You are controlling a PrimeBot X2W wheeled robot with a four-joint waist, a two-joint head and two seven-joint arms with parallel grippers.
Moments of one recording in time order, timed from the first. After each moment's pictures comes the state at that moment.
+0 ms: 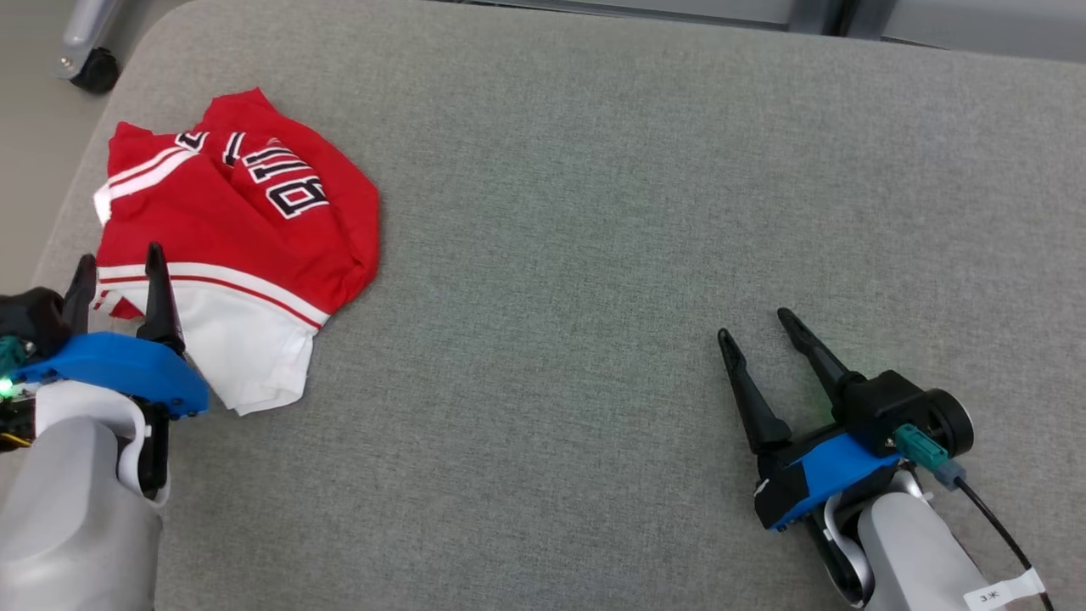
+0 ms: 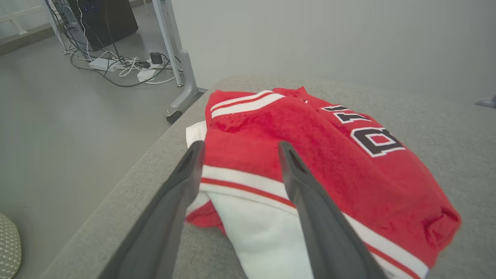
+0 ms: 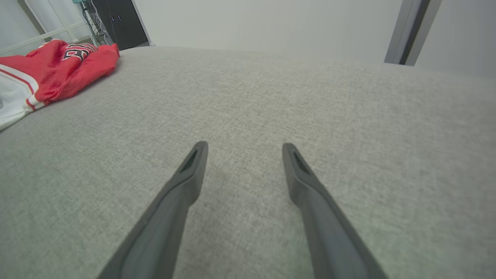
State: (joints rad) left arm -0.59 0.27 0.02 0.85 -0.32 -0.13 -0.24; right arm -0.33 -0.10 0.20 0.43 0.09 0.13 -0.26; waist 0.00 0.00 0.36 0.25
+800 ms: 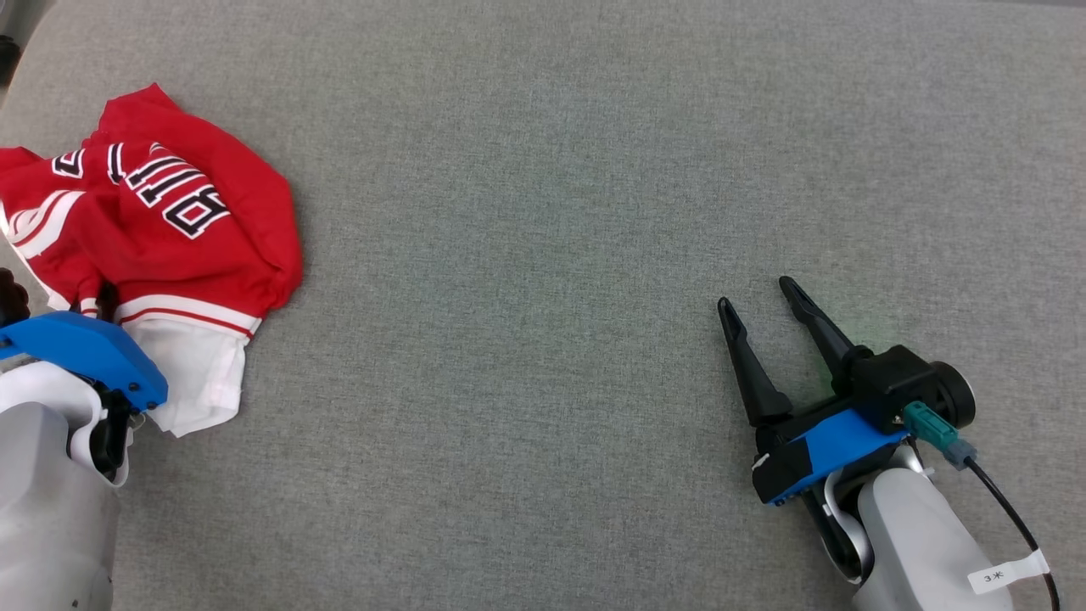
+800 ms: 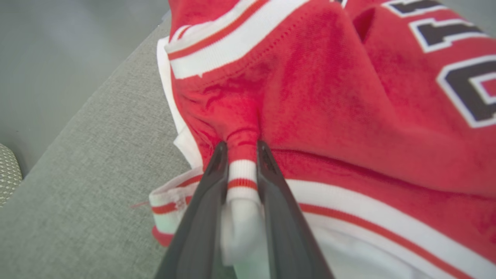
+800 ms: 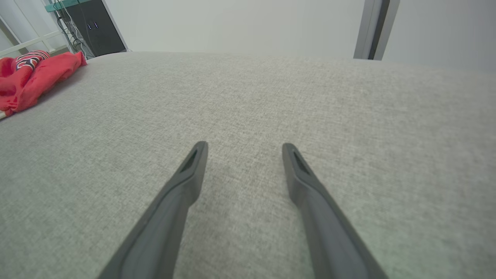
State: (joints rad) left arm -0.75 0.35 -0.10 1.13 -0.50 -0.13 -0.03; right arm -0.37 -0.10 0.19 0.41 0.11 0.13 -0.27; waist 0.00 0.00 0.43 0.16
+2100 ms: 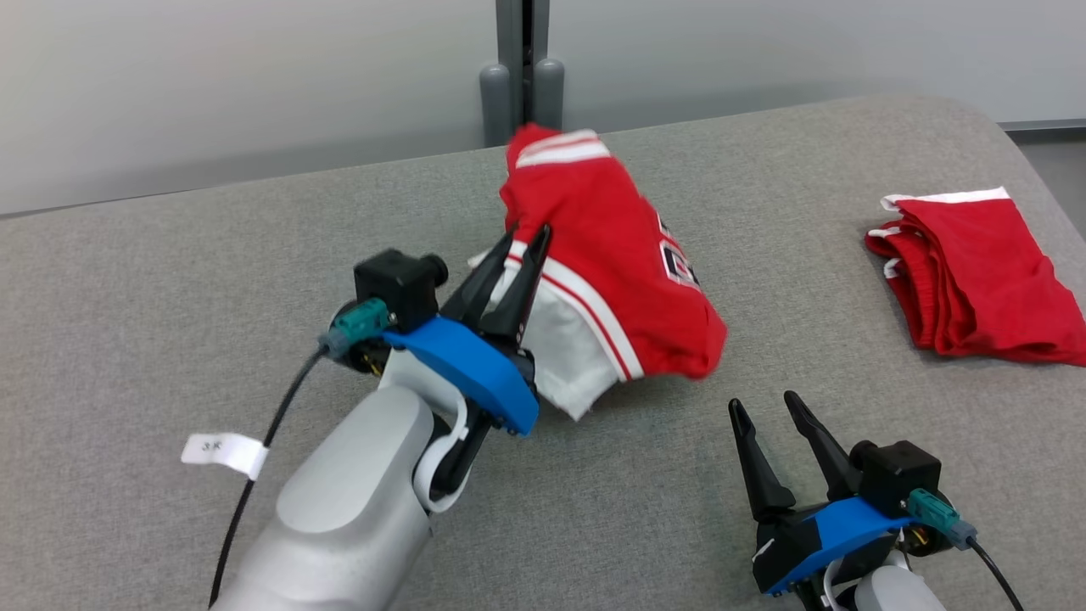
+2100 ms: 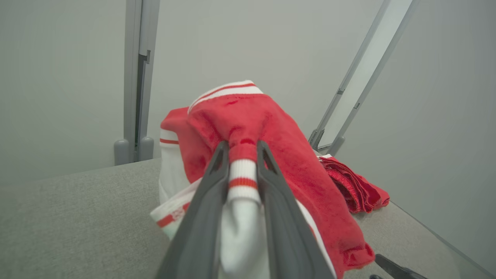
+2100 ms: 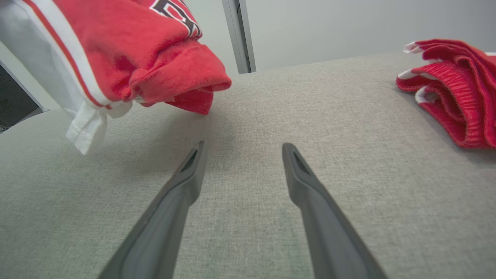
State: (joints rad) left arm -0.67 0.11 -0.68 0.60 -0.74 -0.13 -0.21; right arm -0.20 -0.05 0.16 0.46 0.25 0.13 -0.26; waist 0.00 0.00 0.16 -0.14
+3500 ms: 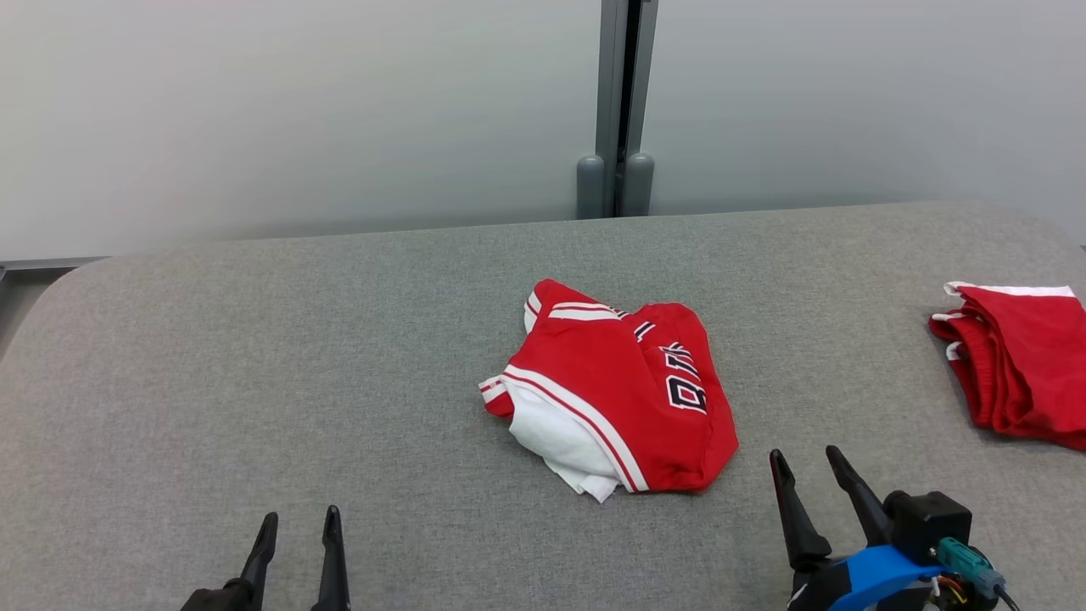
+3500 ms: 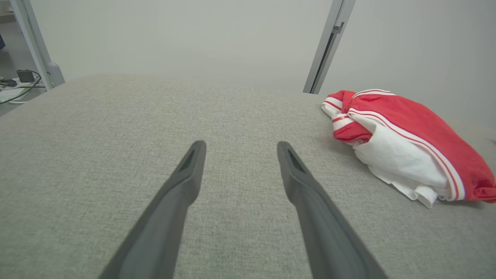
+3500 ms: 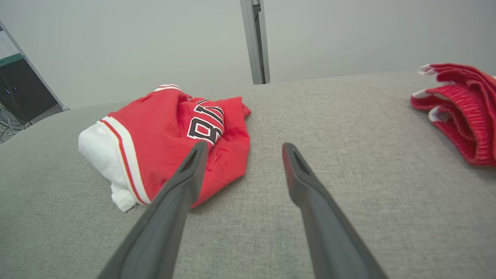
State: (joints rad) left arm 0.10 0.05 -0.04 0.32 -0.22 -0.11 -0.26; right arm -0.11 -0.05 0.08 0.47 0.21 0.13 -0.26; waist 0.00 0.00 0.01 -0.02
